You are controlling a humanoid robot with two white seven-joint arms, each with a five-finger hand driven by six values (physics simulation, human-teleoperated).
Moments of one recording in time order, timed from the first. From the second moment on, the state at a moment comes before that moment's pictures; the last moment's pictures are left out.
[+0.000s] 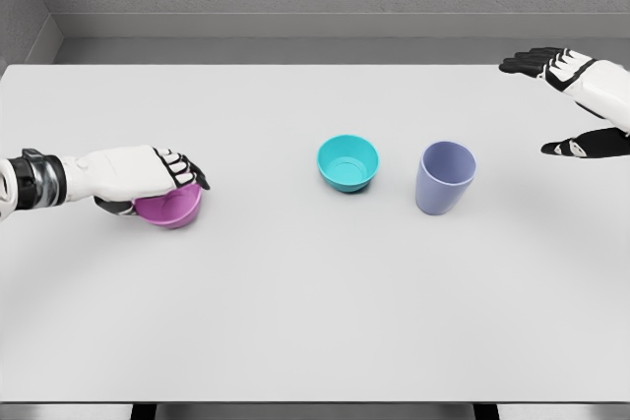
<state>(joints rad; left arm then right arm) -0.53 0.81 -0.56 -1.53 -0.64 -0.61 -0.60 -0.32 -1.06 0.34 -1.60 0.06 -0.61 0.18</state>
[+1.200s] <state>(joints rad) -0.73 0.36 -0.54 -1.33 -0.66 -0.61 -0.60 -0.32 -1.06 0.34 -1.60 0.06 -0.61 0.18</state>
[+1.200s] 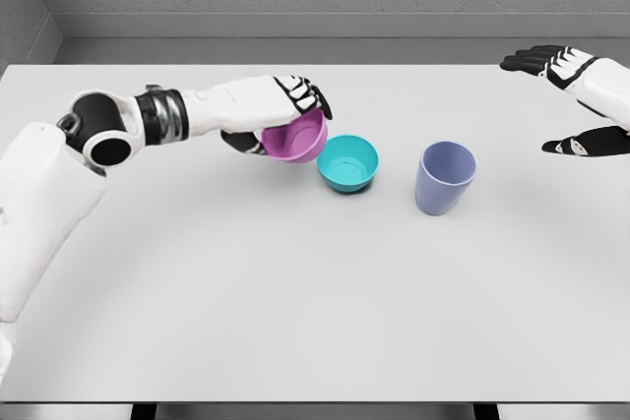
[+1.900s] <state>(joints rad) -0.79 0.17 -0.59 -1.18 -0.78 -0.61 -0.60 -0.32 -1.06 0.34 -1.60 0.06 -0.61 0.18</state>
